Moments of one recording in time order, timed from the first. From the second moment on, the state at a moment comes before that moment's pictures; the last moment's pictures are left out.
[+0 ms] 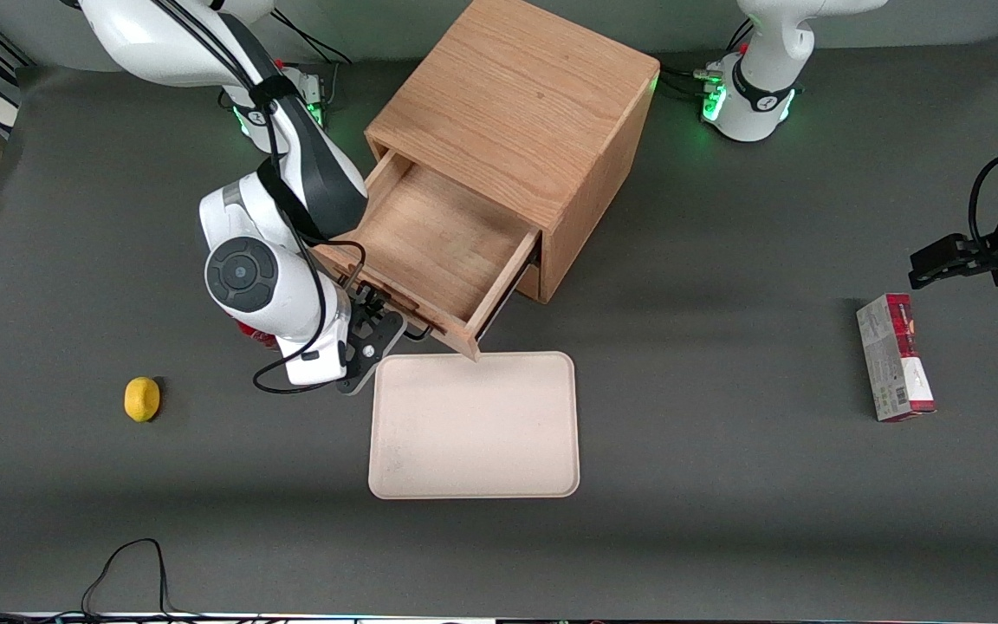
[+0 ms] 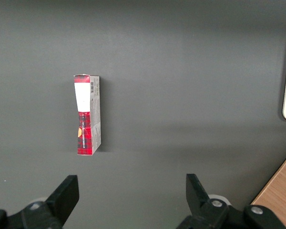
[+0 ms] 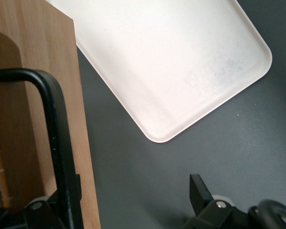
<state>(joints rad) 0.43 0.46 0.01 -1.53 0.09 1.89 -0.51</state>
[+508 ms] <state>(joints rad) 0.41 0.47 0.01 -1.49 0.10 1.84 -0.52</state>
